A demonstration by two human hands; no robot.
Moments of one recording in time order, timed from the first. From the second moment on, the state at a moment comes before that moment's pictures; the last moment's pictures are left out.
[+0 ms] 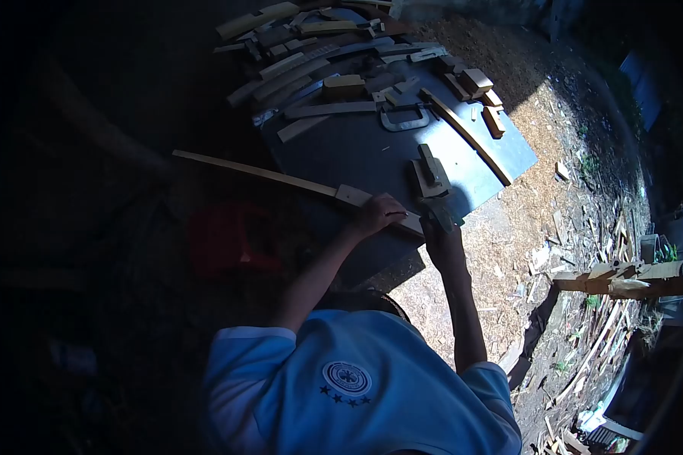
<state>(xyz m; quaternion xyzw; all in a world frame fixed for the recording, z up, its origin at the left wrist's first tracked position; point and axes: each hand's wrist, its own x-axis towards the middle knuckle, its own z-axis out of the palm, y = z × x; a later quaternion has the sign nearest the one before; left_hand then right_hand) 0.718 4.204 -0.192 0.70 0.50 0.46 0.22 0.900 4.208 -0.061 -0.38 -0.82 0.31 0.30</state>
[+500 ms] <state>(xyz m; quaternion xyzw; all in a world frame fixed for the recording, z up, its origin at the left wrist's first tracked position) 0.719 4.209 -0.192 0.71 0.48 0.47 0.20 0.900 4.218 -0.120 -0.44 -0.80 0.34 0.21</state>
